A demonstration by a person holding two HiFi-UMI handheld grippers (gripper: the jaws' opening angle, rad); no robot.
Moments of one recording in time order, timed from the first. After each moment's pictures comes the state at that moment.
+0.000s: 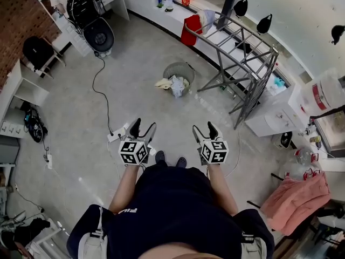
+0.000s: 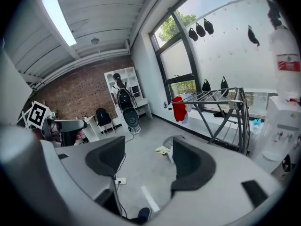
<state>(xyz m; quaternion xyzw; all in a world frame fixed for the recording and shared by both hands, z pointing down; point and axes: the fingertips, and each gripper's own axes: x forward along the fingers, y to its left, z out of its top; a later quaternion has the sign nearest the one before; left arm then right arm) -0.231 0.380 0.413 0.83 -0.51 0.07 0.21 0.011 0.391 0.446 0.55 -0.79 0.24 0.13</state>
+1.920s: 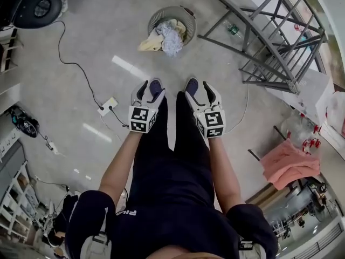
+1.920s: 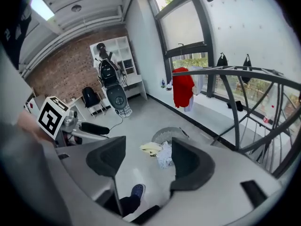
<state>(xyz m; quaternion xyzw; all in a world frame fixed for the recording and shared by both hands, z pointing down) -0.161 0.054 0.687 0.84 -0.37 0.25 0.29 -0.020 0.066 0.639 0.51 -0.77 0.29 0.24</state>
